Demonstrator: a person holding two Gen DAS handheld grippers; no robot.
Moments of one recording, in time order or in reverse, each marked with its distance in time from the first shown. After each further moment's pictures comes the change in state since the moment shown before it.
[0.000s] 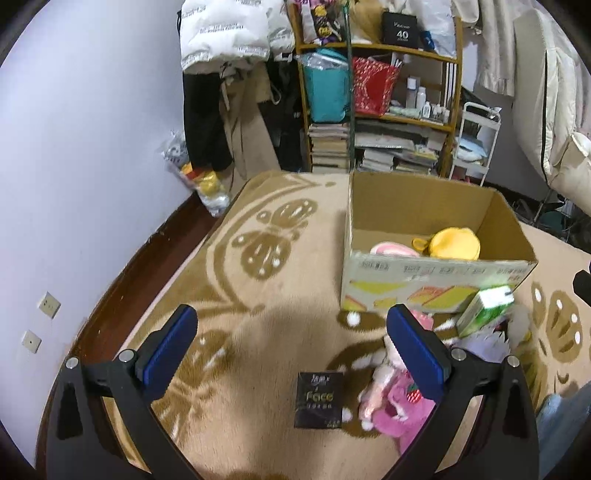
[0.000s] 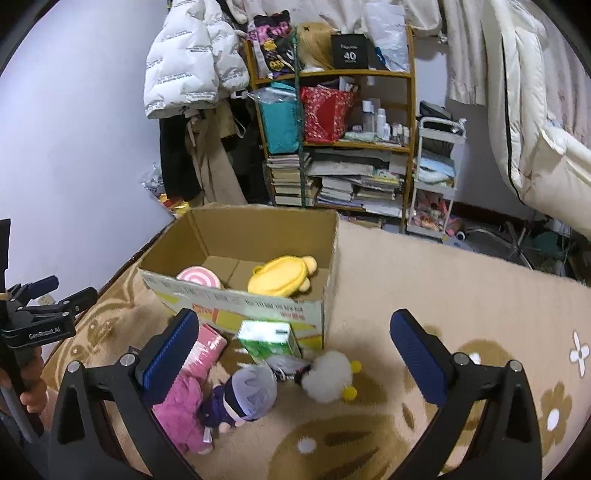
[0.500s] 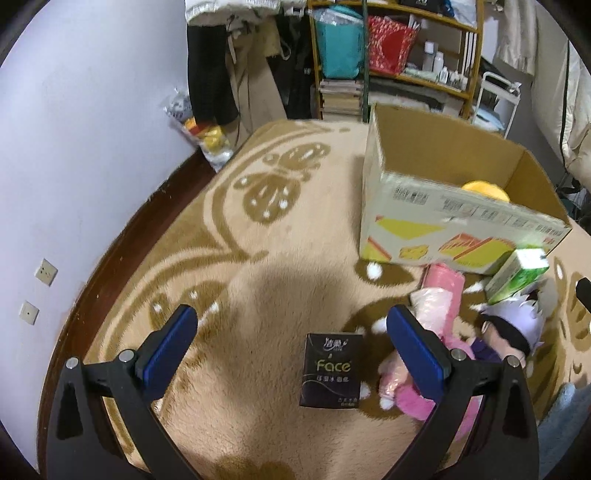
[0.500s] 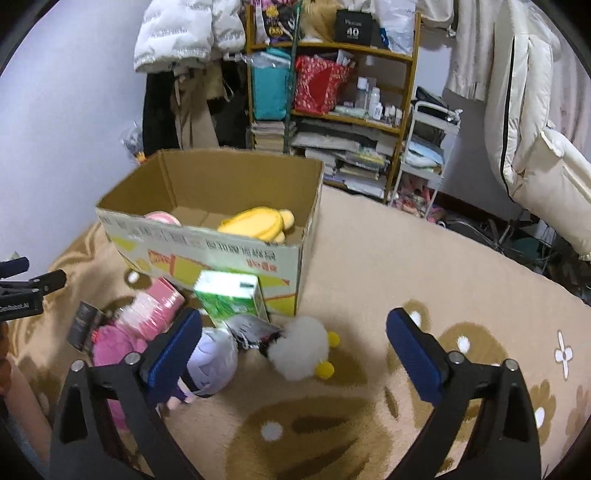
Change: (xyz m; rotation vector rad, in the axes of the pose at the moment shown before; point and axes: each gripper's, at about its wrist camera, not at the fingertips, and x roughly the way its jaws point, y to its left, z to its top) left arm 0.047 0.005 -0.032 -0.032 0.160 0.022; right arm 0.038 0.000 -0.032 -0.098 0.102 -0.120
